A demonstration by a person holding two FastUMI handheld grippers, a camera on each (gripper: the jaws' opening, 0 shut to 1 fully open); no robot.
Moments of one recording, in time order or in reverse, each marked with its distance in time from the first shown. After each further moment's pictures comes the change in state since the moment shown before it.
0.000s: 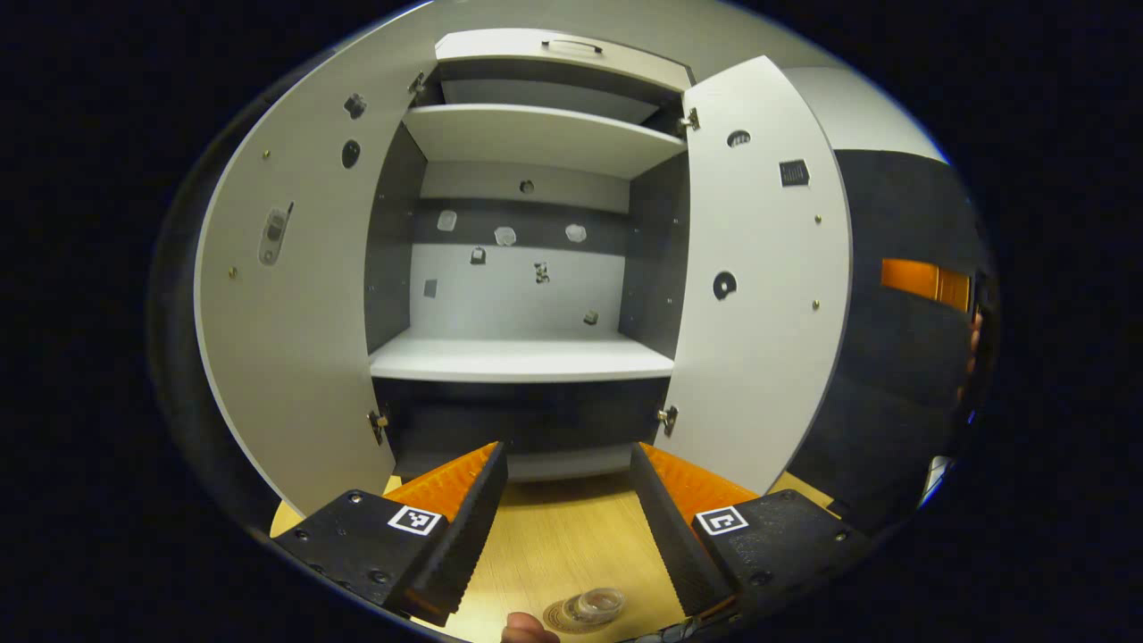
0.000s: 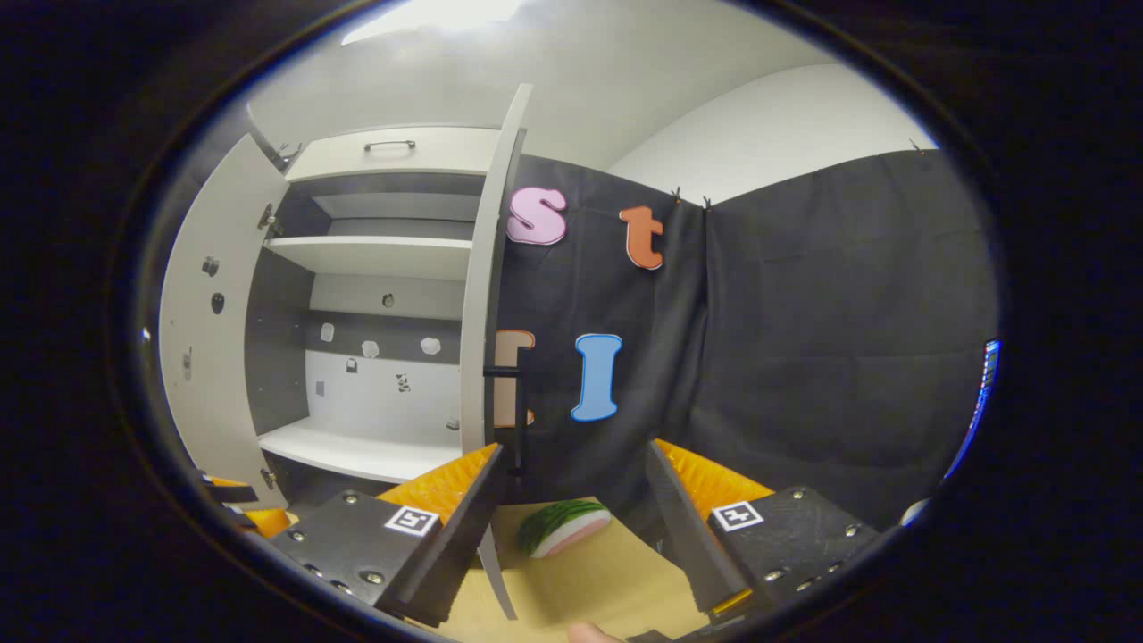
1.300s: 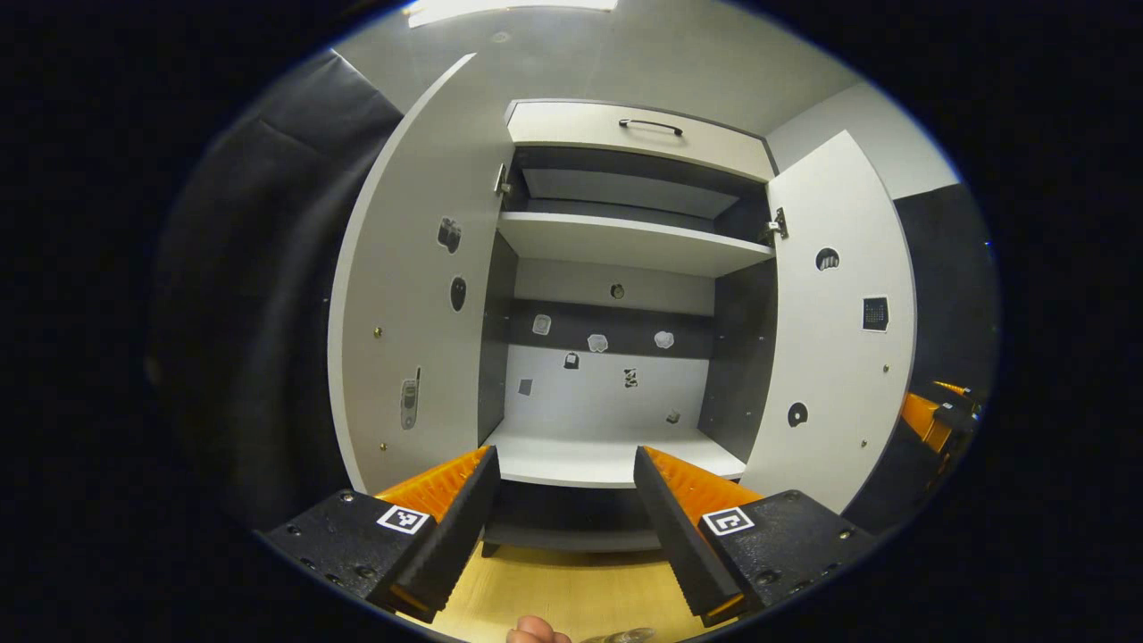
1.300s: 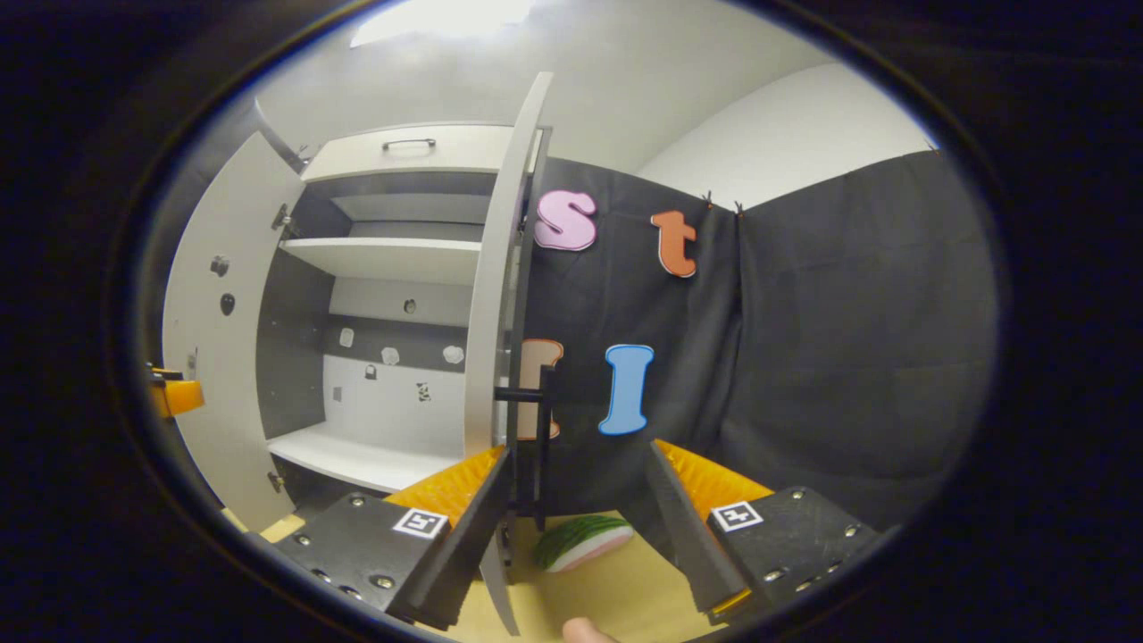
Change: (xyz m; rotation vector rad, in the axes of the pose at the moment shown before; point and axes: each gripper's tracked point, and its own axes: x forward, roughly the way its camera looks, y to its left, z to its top) left arm -0.040 0.069 0.120 -0.005 -0.192 0.255; right arm 0.039 0.027 0.006 -0.005 -0.022 0.114
